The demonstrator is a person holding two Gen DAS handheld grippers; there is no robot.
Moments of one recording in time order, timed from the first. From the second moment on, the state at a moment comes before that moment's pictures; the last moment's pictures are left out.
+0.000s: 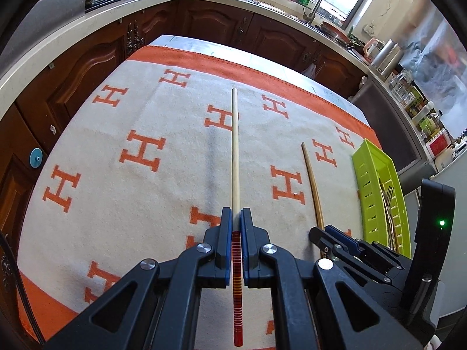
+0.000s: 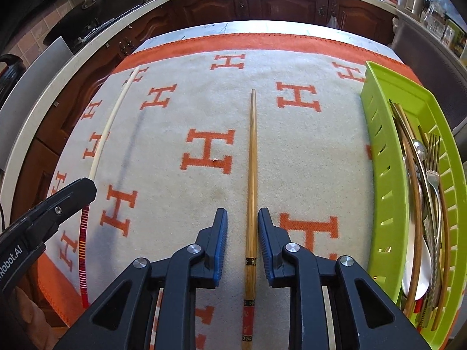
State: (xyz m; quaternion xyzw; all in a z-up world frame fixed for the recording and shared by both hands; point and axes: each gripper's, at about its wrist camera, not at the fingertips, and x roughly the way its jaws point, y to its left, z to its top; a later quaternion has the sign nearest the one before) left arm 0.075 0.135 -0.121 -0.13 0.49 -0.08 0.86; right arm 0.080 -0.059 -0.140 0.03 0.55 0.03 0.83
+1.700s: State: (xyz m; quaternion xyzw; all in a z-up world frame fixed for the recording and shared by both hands) left arm 0.089 -0.108 -0.102 -0.02 0.56 -0.23 0.79; right arm 0.024 -0.295 -0.085 0.21 0.49 -0.05 0.84
